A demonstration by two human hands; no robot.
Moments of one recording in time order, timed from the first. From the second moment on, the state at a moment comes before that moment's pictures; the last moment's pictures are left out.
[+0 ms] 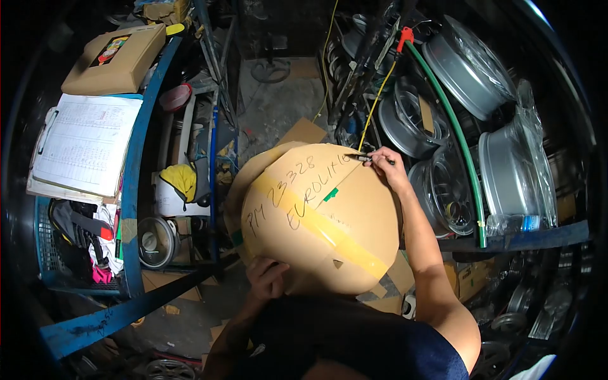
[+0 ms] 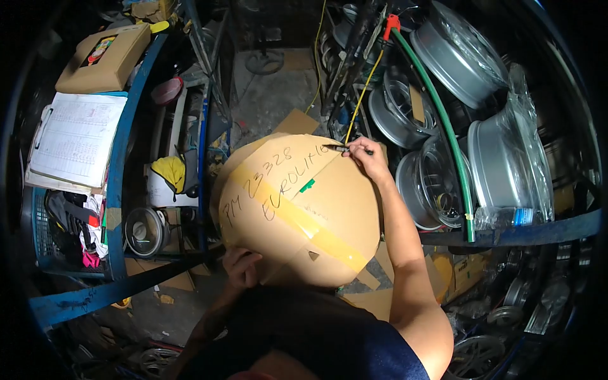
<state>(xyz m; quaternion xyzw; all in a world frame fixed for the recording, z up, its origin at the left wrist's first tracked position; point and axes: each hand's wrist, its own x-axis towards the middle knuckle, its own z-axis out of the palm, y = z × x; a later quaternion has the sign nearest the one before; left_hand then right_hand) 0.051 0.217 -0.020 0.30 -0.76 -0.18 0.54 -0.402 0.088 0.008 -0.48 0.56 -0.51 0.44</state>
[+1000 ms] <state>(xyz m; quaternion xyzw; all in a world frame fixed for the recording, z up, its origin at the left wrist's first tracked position) 0.062 0.221 -0.011 0.31 -0.77 -0.22 0.51 -0.360 0.117 0.013 -0.56 0.59 -0.47 0.35</state>
